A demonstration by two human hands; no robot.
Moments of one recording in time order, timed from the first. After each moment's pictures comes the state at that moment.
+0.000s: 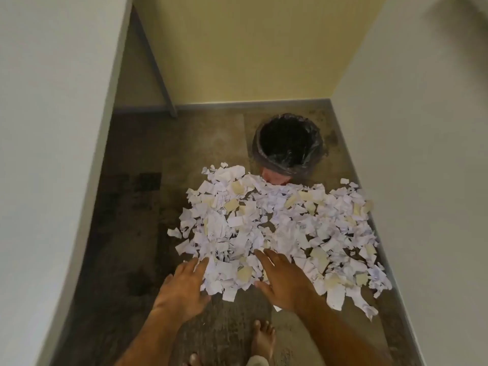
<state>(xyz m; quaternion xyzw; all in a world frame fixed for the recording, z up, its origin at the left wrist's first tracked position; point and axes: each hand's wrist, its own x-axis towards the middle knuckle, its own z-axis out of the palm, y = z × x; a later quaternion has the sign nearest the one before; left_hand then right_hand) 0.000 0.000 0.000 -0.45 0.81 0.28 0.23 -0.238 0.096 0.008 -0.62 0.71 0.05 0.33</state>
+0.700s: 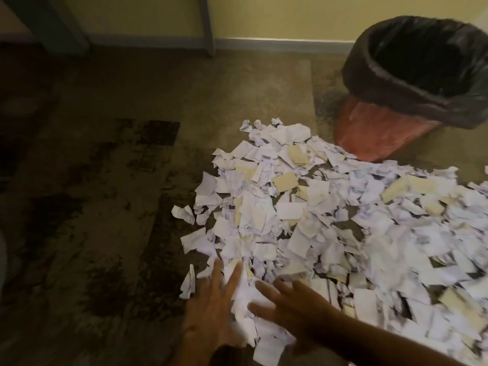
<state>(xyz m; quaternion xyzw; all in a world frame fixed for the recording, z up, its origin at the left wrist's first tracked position) 0.022 -0.022 -0.422 -0.50 0.80 0.24 0.25 -0.189 0.020 -0.429 -0.88 0.38 0.20 0.21</state>
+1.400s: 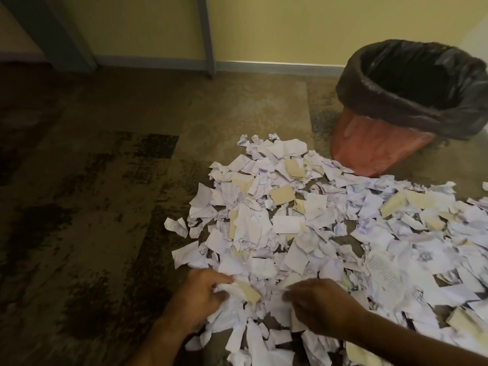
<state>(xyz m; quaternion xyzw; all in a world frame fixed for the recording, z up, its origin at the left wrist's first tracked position) 0.029 -0.071 -0.450 -0.50 0.76 0.40 -0.07 -0.251 0.018 -0.430 -0.79 0.55 -0.07 0.27</state>
